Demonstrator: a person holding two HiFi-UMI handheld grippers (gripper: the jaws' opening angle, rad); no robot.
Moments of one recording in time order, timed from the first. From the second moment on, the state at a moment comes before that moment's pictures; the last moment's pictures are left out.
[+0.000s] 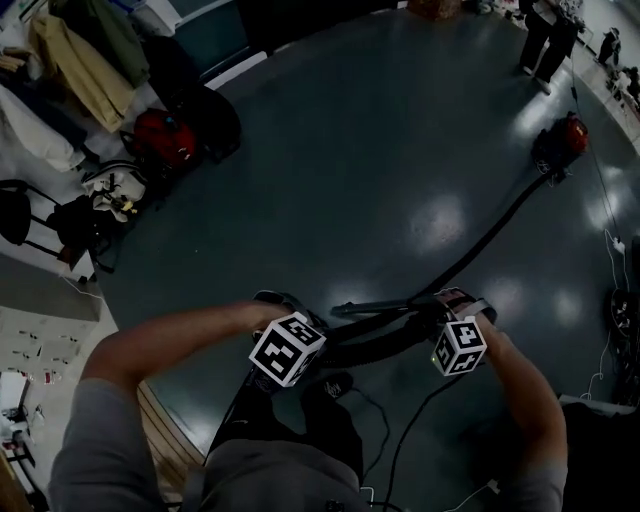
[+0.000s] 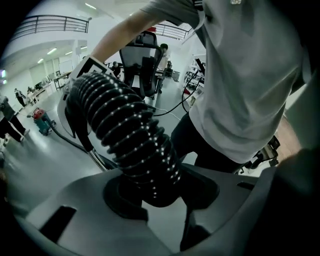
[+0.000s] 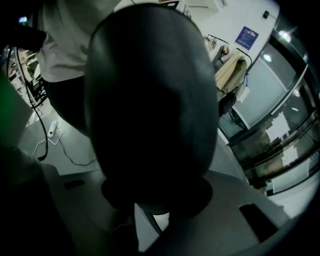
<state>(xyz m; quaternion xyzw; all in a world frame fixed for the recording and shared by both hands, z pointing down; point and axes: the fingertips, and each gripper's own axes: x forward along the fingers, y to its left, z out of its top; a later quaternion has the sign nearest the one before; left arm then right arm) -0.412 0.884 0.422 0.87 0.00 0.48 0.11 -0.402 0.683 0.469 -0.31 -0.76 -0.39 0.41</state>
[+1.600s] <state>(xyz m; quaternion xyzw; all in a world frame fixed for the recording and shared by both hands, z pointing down) -0.213 0.933 0.670 0.85 -0.16 0.50 0.02 -0.020 0.915 0.594 0.29 -0.73 -0.19 0.59</state>
